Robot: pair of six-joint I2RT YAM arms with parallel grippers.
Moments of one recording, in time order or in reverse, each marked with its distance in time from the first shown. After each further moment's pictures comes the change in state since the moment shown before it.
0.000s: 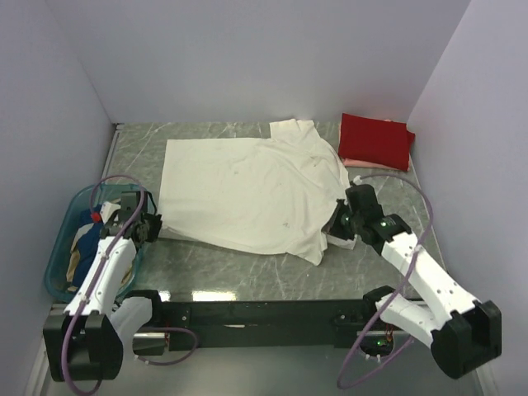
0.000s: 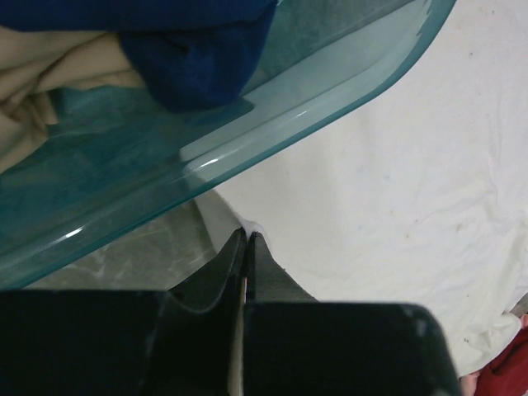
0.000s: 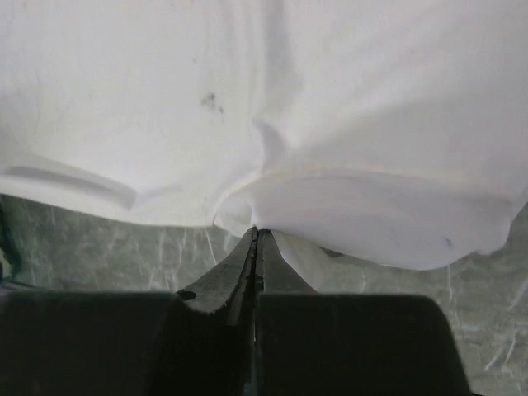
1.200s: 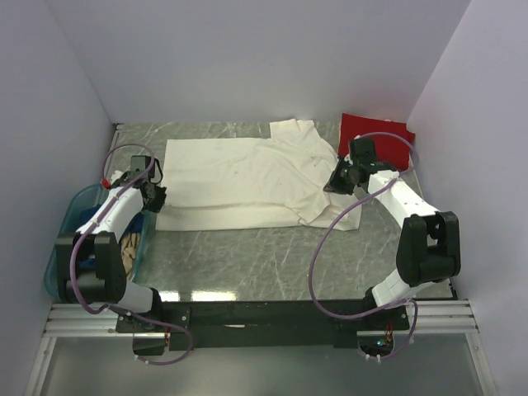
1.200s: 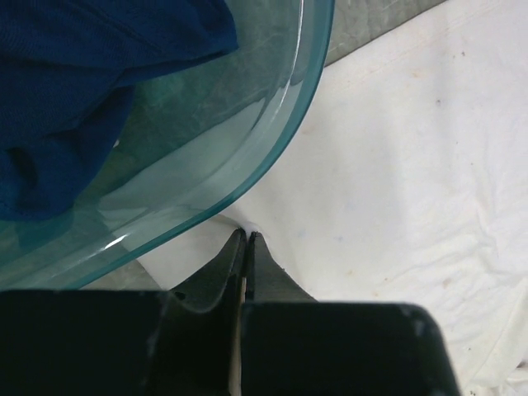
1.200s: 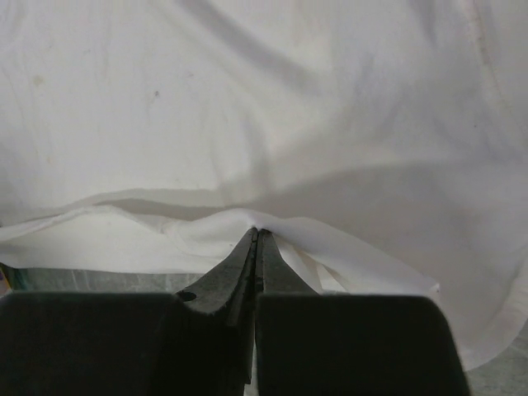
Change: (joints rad) left arm -0.005 0.496 0.325 0.071 -0.027 0.051; right arm -0.229 0.620 0.430 0.135 -0.096 -0.134
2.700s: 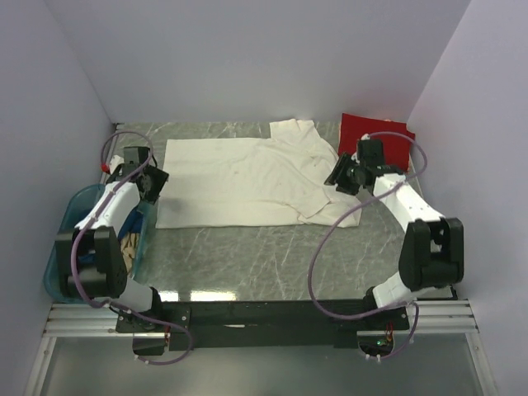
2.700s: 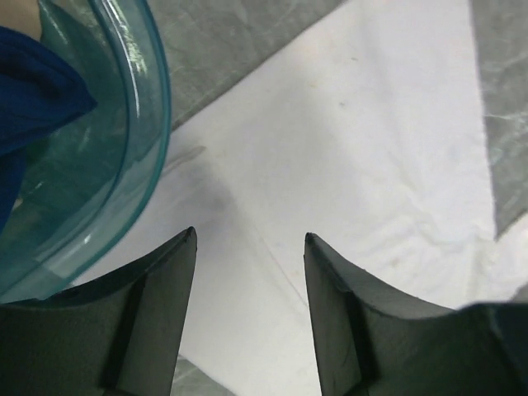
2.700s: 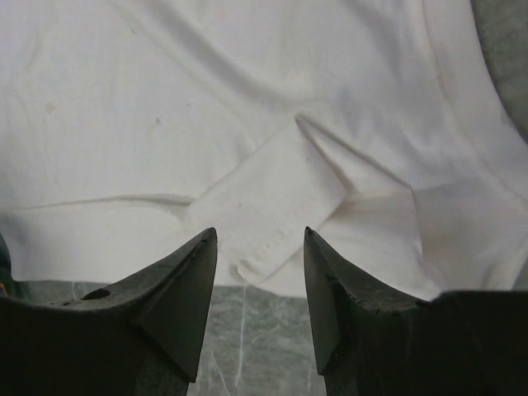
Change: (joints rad) left arm 0.035 0.062 0.068 0.127 0.086 0.134; right arm -0.051 0.006 0.006 0.044 -0.005 -0.023
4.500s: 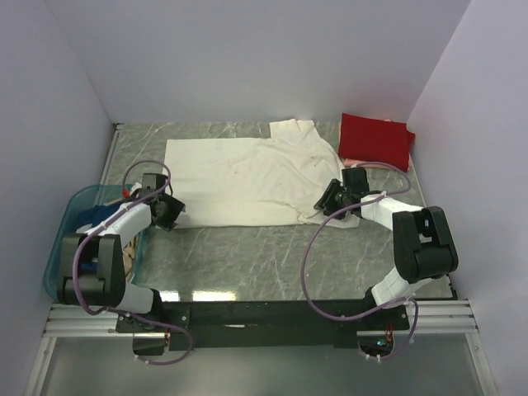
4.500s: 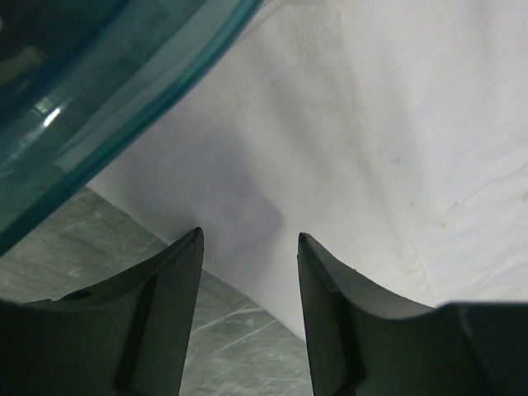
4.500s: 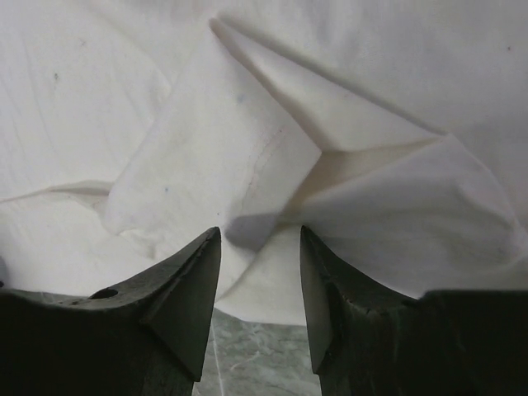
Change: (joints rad) left arm -0.097 -0.082 -0.279 0.073 0.074 -0.036; right arm 0.072 0.020 -0.348 0.327 0.005 0.155
